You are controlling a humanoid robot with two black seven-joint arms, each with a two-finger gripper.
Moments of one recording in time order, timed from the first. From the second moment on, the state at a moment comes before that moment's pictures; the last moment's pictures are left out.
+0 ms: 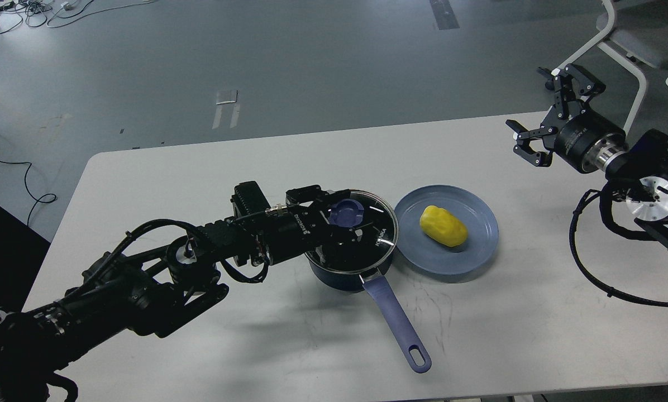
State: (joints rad) left arm -0.83 0.29 -0.21 -0.97 2.01 0.31 -0.49; right arm 0.61 -0.57 0.74 1.05 -0.01 0.16 0.15
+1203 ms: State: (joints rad) left arm -0.86 0.61 -0.21 -1.05 1.76 0.40 -0.49; right arm 0.61 -0.56 0.73 1.06 -0.01 0.15 0.15
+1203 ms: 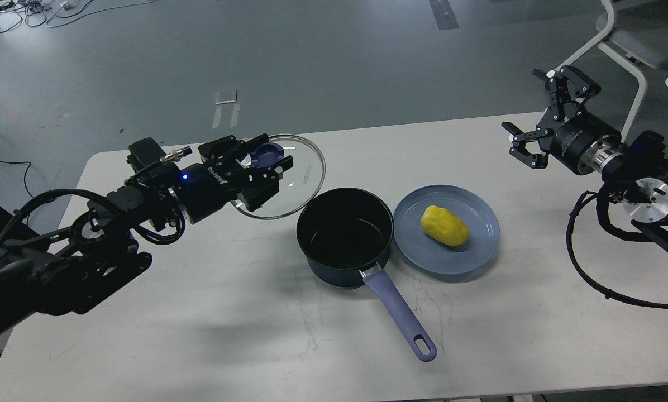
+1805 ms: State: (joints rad) left arm -0.65 0.59 -0.21 -0.87 1.75 0.49 -0.49; right arm 0.61 -0.56 0.73 1.06 -0.01 0.15 0.15
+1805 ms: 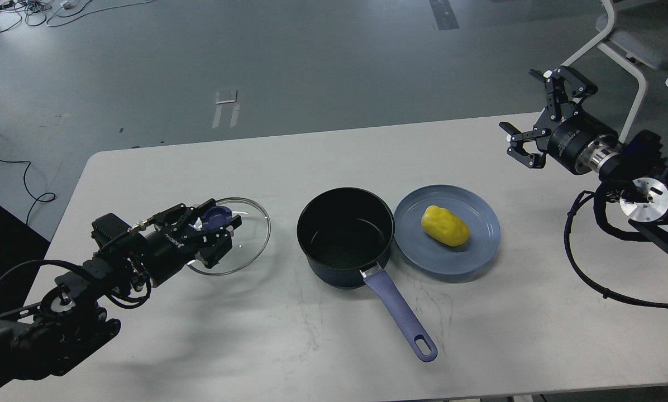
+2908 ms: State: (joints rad) left arm -0.60 0.52 -0.21 -0.76 1.64 0.49 -0.49; right arm 0.61 -0.57 0.73 1.06 -0.01 0.14 0.15
